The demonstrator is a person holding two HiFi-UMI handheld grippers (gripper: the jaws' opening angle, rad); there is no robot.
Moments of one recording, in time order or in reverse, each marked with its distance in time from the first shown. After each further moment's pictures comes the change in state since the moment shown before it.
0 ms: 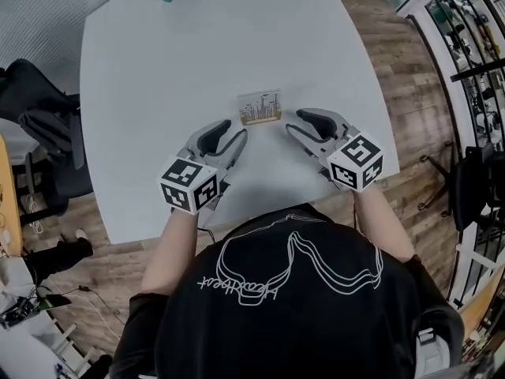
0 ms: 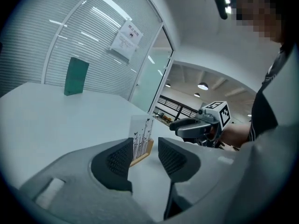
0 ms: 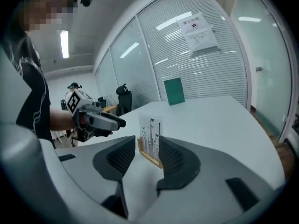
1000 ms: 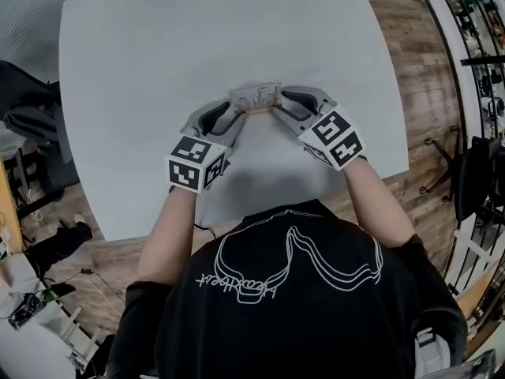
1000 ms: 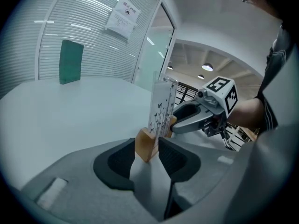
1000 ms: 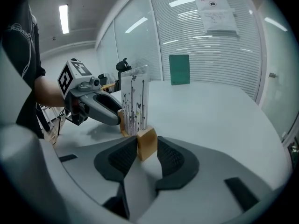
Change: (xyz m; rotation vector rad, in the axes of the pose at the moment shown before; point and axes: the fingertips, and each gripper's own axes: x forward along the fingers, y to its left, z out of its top) left arm 0.062 0.049 -0.053 0.074 0.209 0.058; right arm 0.077 -0.039 -0.059 -0.140 0.250 -0.010
